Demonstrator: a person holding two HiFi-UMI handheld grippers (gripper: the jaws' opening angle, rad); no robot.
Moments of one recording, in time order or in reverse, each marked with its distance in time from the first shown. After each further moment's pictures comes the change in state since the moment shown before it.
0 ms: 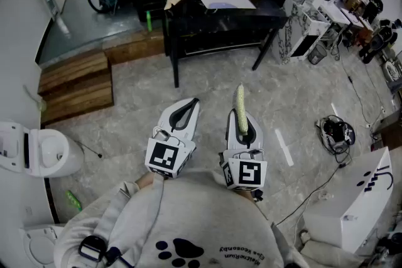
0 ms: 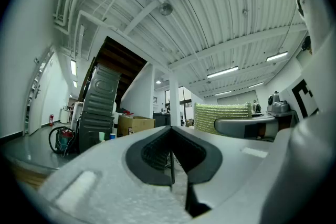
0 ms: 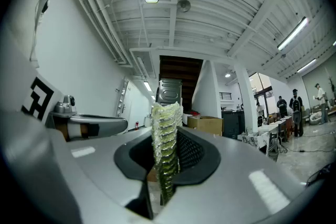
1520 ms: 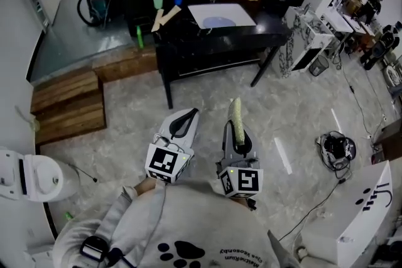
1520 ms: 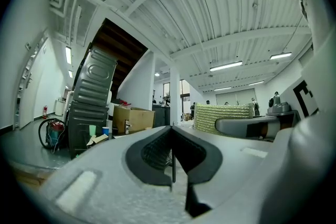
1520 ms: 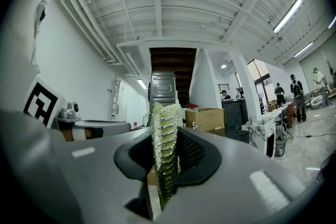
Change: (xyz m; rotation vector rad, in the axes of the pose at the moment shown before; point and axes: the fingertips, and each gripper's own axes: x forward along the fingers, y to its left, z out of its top) left arm 0.178 0.087 -0.053 -0.043 0.084 -0.041; right arm 0.172 -0.082 -0.056 0.098 0.036 -0.015
